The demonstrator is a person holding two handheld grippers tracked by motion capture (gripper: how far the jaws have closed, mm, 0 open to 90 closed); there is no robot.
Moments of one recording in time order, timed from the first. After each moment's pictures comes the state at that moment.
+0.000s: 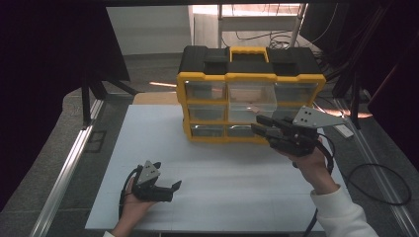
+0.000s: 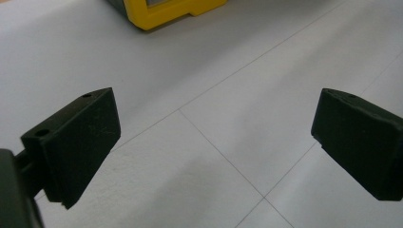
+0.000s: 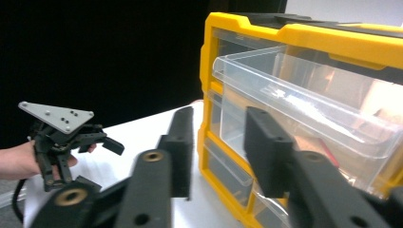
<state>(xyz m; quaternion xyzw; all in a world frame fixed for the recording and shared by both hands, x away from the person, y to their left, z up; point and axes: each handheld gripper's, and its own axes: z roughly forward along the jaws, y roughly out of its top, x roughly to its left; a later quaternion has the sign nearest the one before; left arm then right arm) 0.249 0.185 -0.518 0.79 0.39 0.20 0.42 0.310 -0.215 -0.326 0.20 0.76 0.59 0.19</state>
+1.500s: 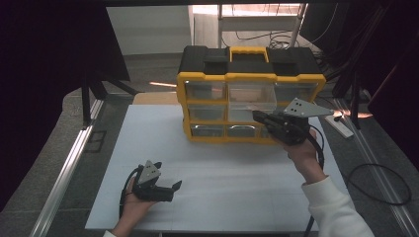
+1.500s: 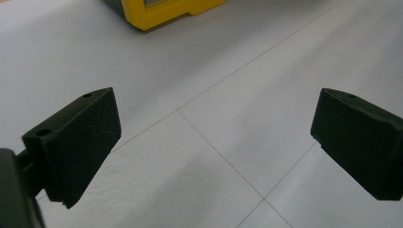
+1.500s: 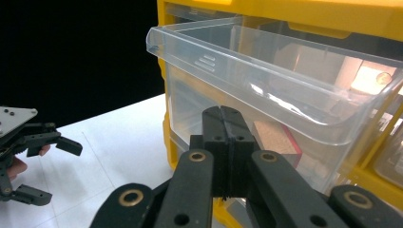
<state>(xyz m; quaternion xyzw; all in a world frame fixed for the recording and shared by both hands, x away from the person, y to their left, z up) 0.250 0.184 -0.518 0.79 0.39 0.20 0.42 0.344 -0.208 -0.339 0.24 0.76 0.56 0.22</state>
